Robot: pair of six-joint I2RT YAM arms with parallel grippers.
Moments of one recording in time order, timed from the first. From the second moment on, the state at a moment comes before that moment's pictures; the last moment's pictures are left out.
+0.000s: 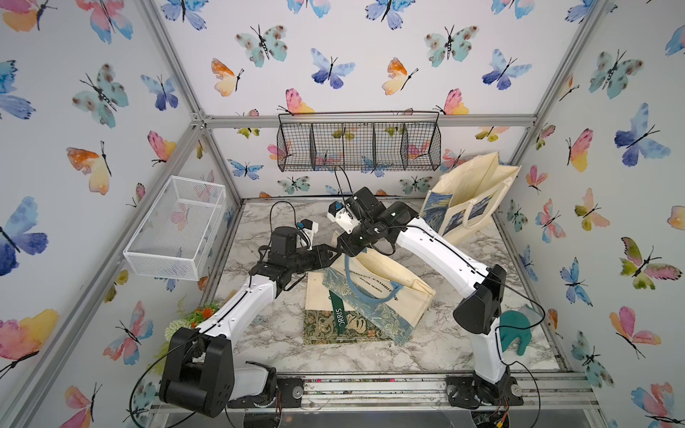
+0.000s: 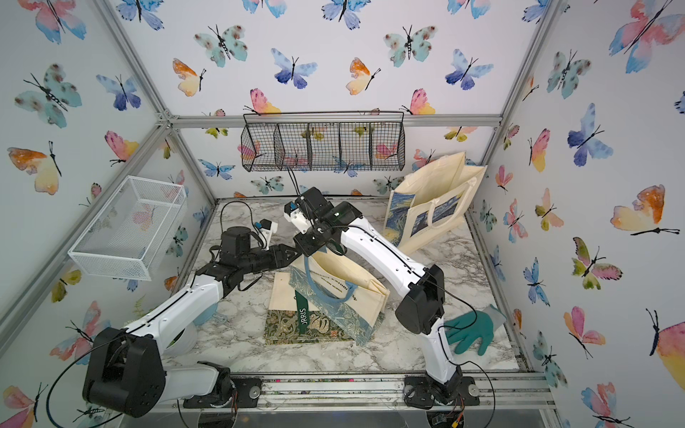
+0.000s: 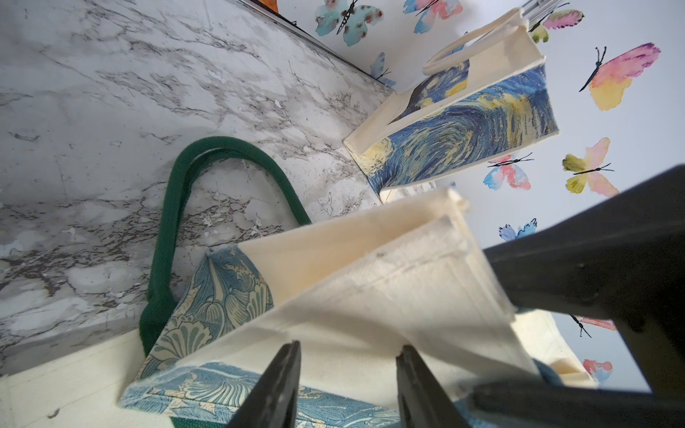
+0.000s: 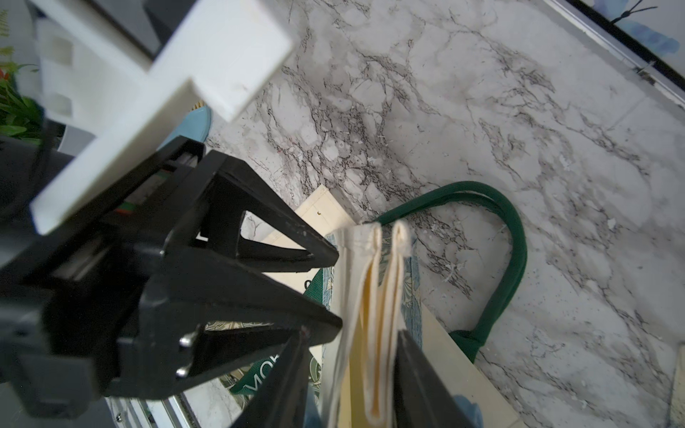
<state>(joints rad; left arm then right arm) -0.29 1.31 0.86 -0.10 0.61 -0.54 0.87 2.07 2.20 -1.08 -0.14 0.00</state>
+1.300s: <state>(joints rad) -0.21 1.09 0.93 0.01 0.47 -0.37 0.71 1.80 2.01 -1.03 -0.18 -0.02</state>
